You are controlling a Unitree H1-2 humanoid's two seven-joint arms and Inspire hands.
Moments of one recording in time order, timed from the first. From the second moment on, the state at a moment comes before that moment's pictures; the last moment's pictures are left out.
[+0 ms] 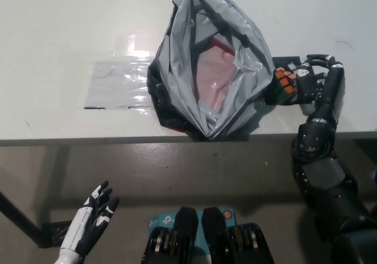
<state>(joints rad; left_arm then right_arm) 0.02 0.20 -0.04 0.09 0.08 -0.04 -0.06 -0.87 -0.06 -0.09 1.11 -0.24 -0.28 -0.70</state>
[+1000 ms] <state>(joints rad) 0.02 0.20 -0.04 0.09 0.08 -0.03 -0.06 -0.78 -0.07 -0.03 0.84 -0.16 -0.30 -0.58</state>
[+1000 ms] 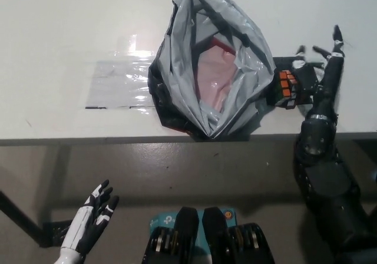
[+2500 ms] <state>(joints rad) 0.00 0.20 -0.04 0.09 0.08 -0.04 -0.06 -0.51 -0.22 0.08 0.27 -0.30 -0.14 -0.27</state>
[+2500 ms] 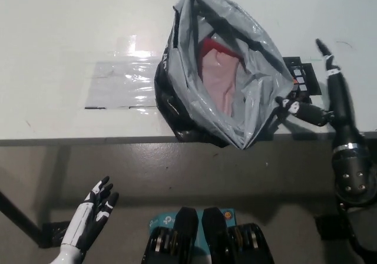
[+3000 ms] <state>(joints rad) 0.00 0.20 -0.04 0.09 0.08 -0.04 -0.06 -0.50 -0.20 0.01 -0.09 -0.25 -0.02 -0.21</state>
